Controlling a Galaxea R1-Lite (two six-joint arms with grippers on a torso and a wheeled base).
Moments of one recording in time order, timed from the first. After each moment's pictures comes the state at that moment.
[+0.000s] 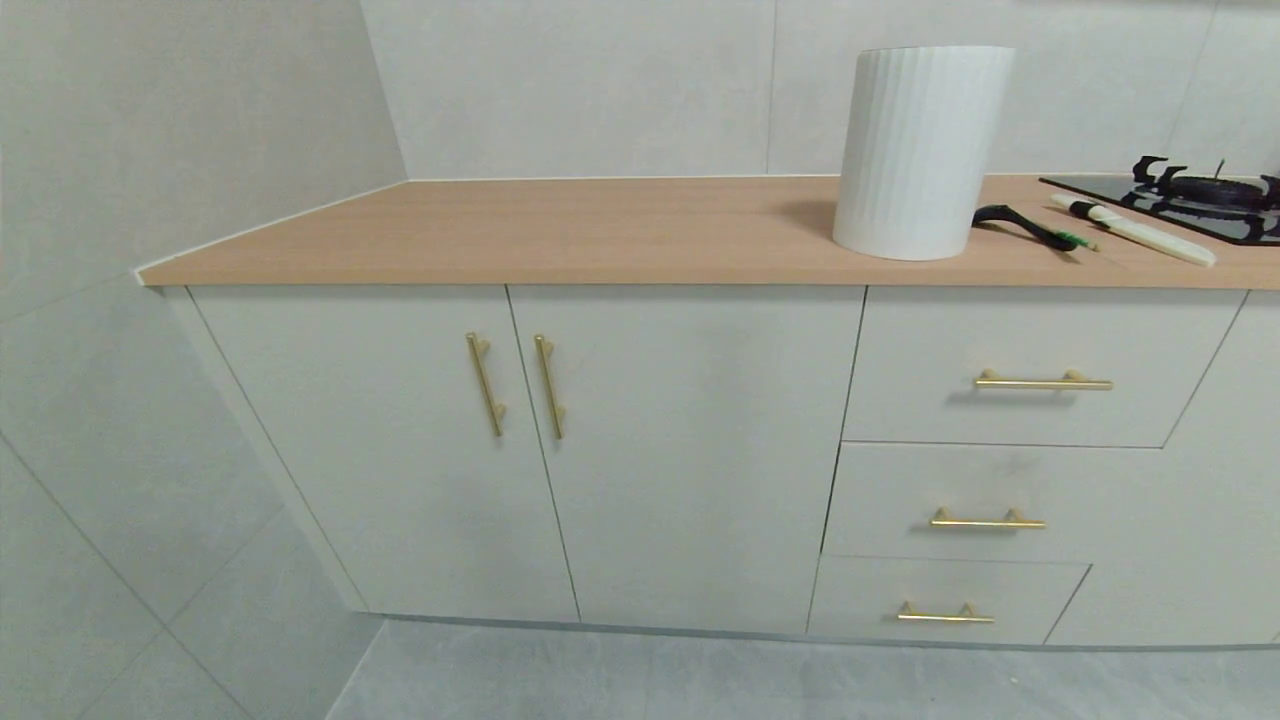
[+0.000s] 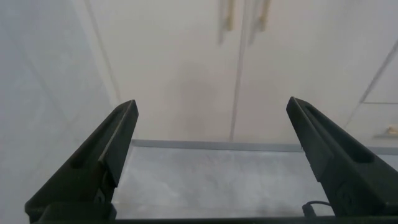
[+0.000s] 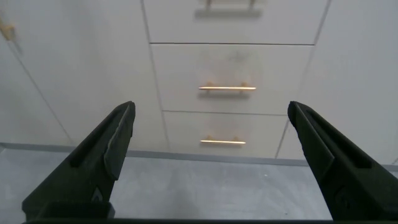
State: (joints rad) left arm 0.00 0.00 0.00 0.00 -0.01 0.00; right arm 0.00 0.00 0.00 0.00 0.02 0.01
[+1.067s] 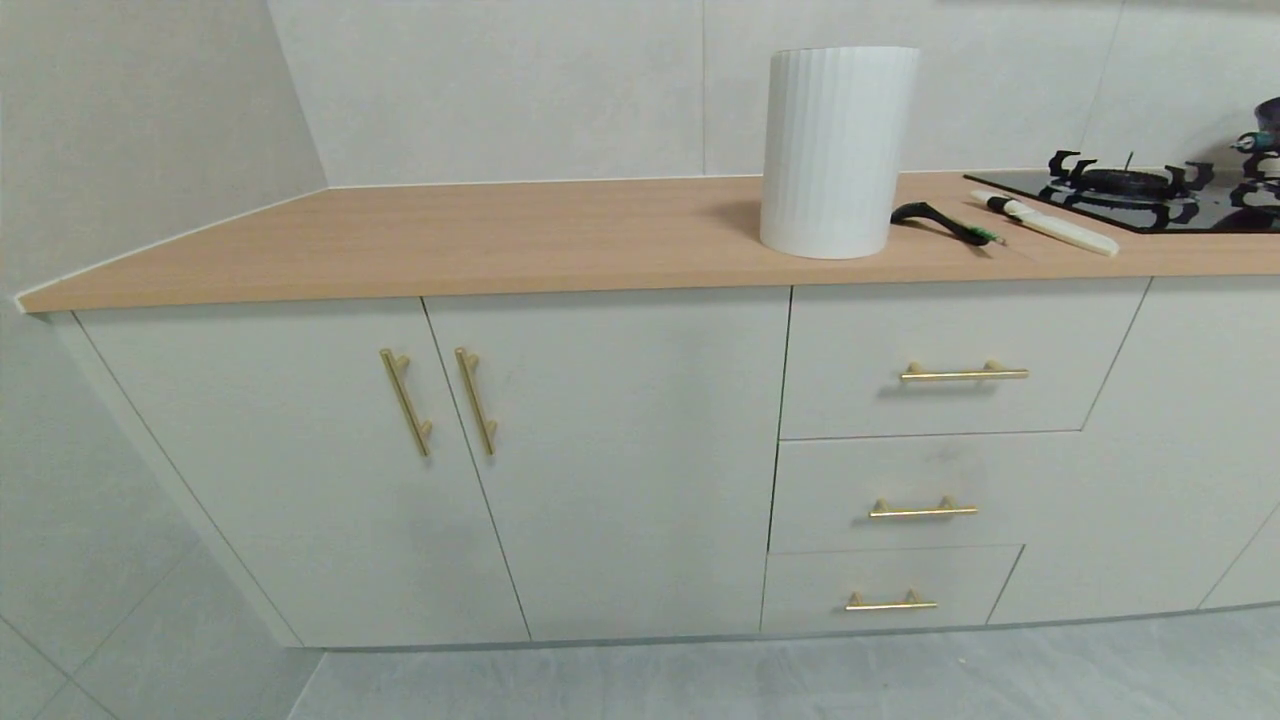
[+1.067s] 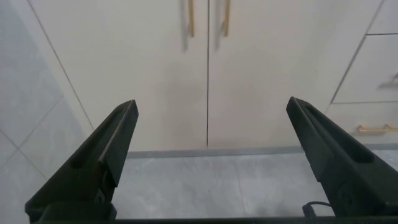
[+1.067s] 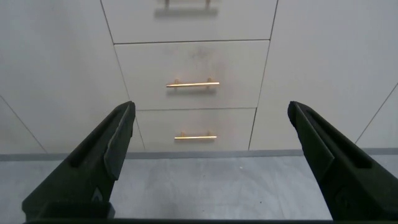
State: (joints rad) left arm 0.00 0.00 0.00 0.00 -0.01 0.00; right arm 0.00 0.00 0.00 0.00 0.02 0.01
